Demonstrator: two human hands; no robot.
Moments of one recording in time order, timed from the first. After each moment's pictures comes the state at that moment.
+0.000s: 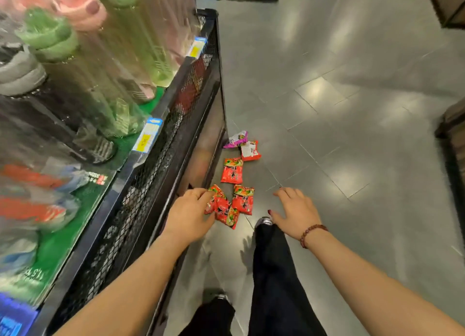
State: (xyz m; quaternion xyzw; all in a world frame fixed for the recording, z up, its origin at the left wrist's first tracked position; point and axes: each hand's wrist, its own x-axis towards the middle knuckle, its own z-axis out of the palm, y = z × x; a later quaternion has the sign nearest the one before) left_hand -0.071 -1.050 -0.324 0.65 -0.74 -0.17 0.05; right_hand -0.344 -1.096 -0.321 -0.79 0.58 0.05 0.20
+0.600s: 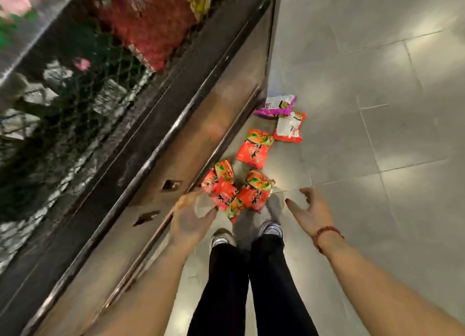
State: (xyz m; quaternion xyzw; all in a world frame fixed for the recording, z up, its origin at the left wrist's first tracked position) left_hand -0.105 -1.193 -0.552 0.88 -0.28 -0.35 0.17; right_hand -0.332 -1.333 -0.575 -0.57 0.66 0.04 0.48
